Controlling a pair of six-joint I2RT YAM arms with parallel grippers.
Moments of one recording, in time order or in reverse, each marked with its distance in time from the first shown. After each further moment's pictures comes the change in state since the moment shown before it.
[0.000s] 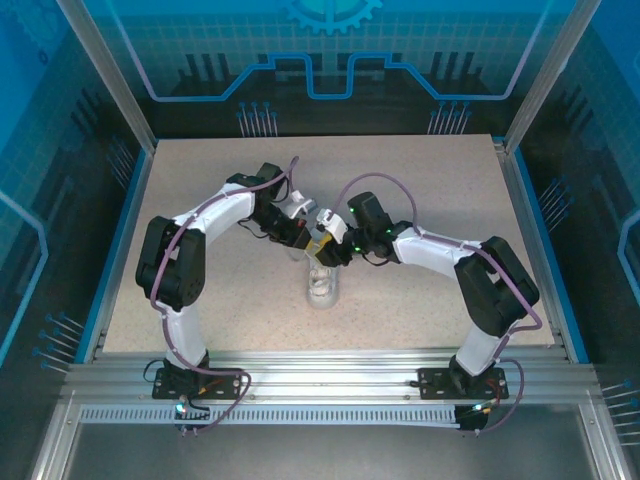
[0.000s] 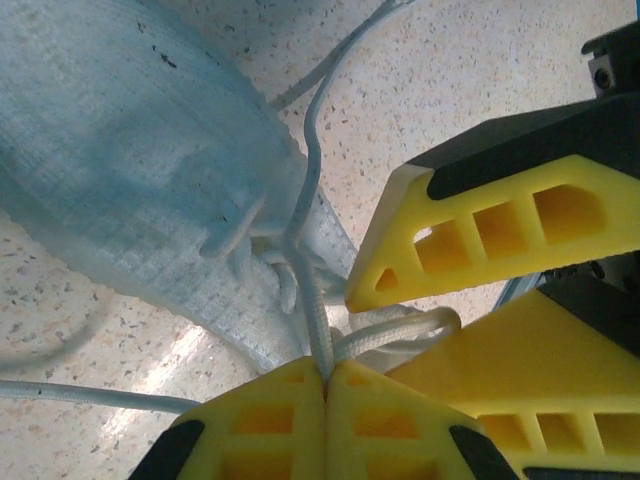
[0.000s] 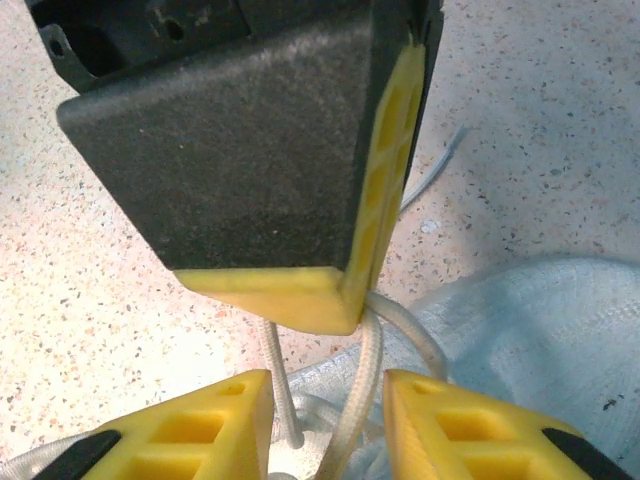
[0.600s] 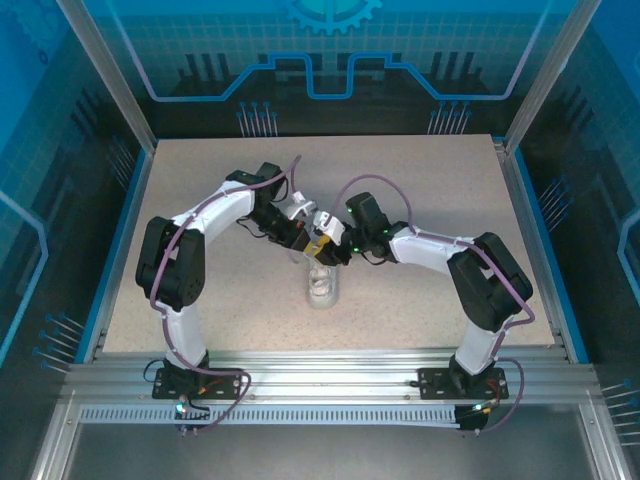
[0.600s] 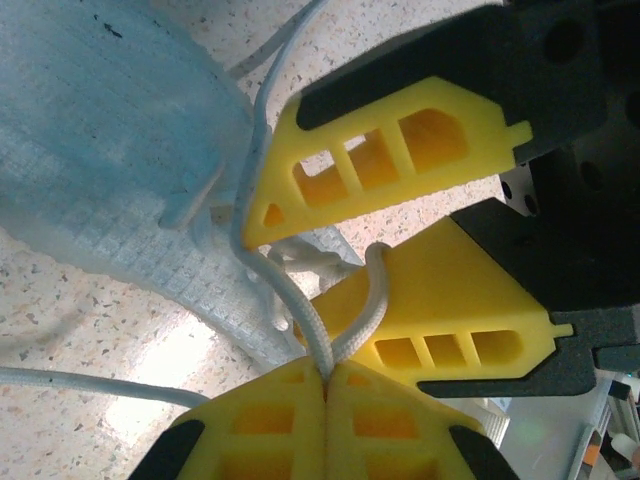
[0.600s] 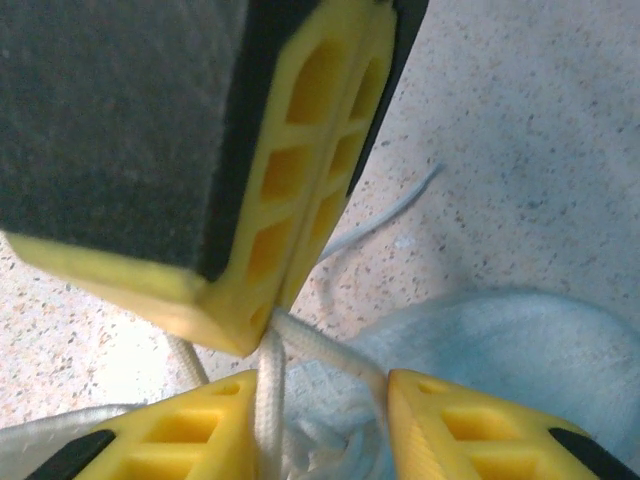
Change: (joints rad) left arm 0.000 0.000 0.034 -0.096 0.020 0.091; right arm -0.001 0.043 0.005 0.061 0.023 -0.145
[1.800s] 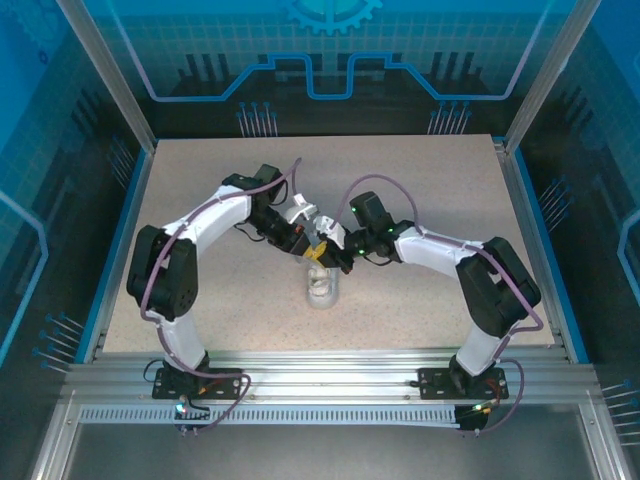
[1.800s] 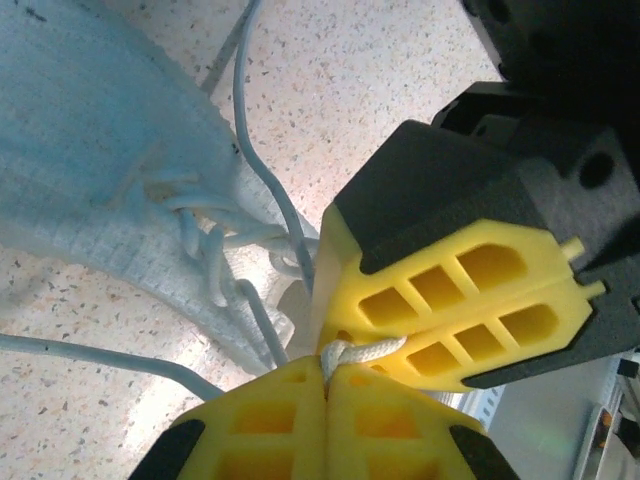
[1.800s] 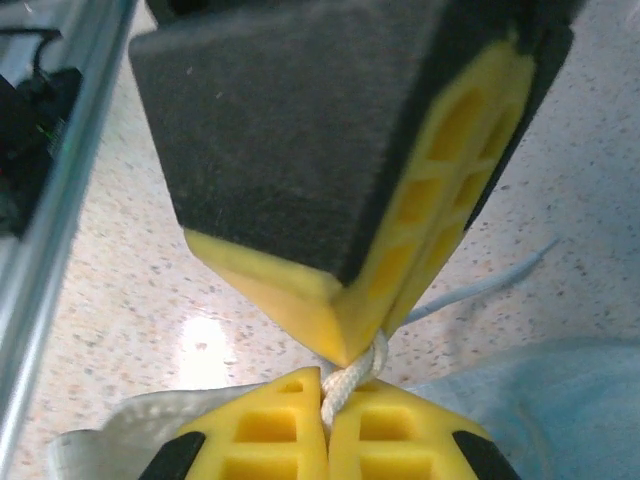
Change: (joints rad) left arm -0.020 -0.096 -0.073 0.035 0.000 0.022; right arm -0.014 -0.053 -0.003 -0.101 -0.239 -0.006
